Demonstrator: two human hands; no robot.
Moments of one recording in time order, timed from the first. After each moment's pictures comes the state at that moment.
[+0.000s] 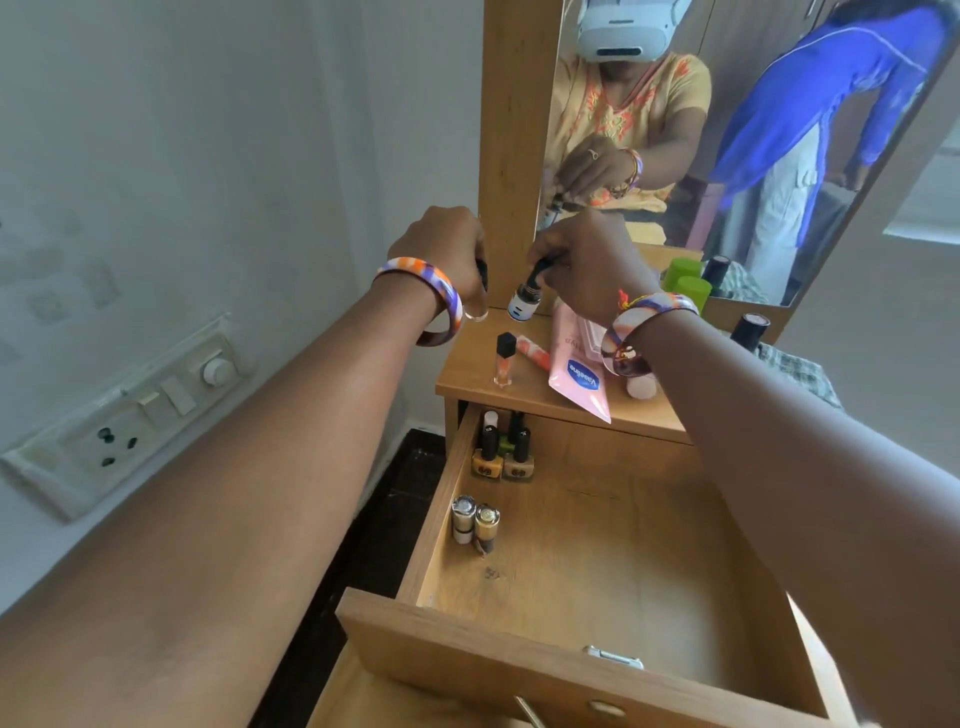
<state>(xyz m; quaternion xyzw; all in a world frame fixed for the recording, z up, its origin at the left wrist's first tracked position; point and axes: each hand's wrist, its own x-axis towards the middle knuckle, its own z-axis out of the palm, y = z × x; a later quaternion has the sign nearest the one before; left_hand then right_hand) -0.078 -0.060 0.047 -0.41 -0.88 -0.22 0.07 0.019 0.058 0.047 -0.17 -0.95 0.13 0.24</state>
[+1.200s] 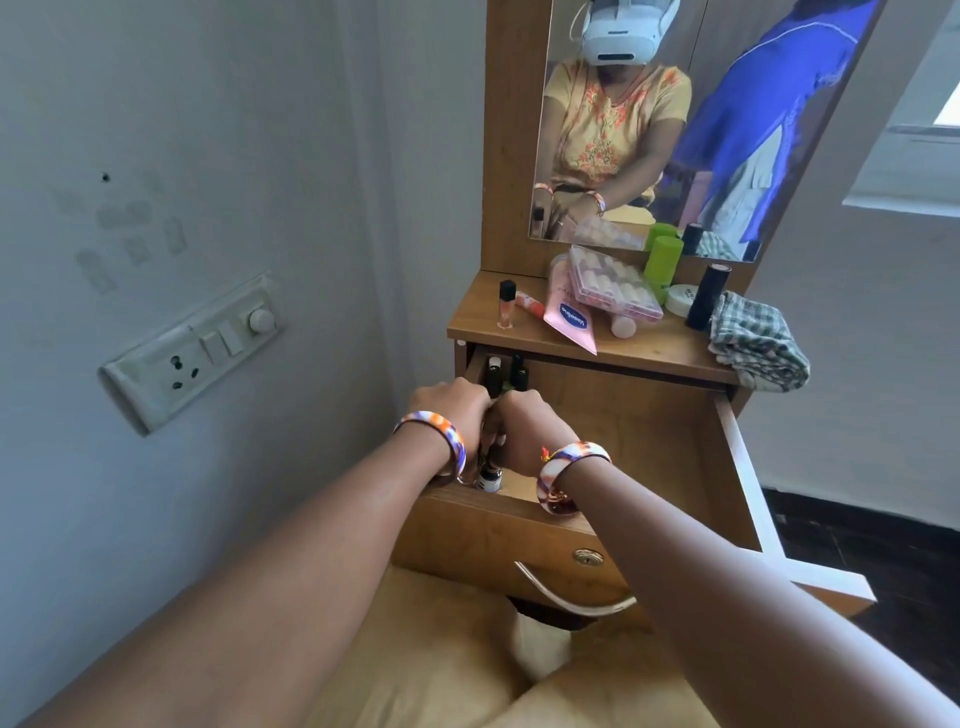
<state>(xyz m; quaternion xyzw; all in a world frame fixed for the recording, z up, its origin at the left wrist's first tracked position) 0.034 -0.141 -0.074 -0.44 -0.90 -0.01 -0.02 0.092 -0.051 -0.099 -0.18 -0.96 0.19 0.02</state>
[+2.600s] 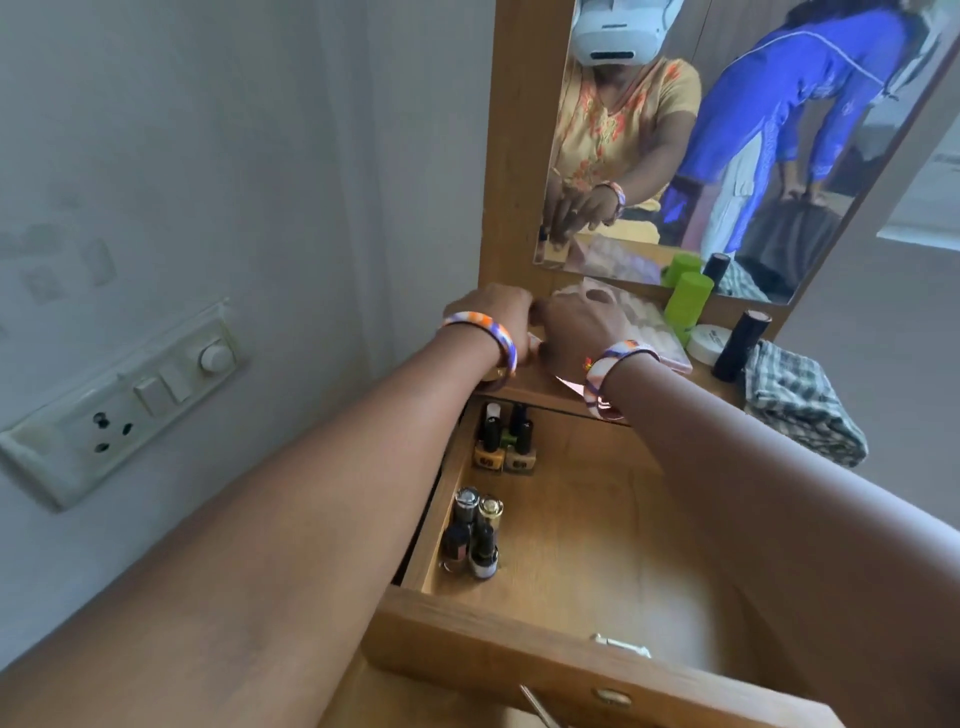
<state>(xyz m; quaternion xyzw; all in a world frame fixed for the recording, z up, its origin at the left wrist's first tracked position) -0.050 -0.042 0.000 -0.44 -0.89 -0.13 0.00 0.021 0.038 -0.005 -0.20 -0.97 -0.06 0.09</state>
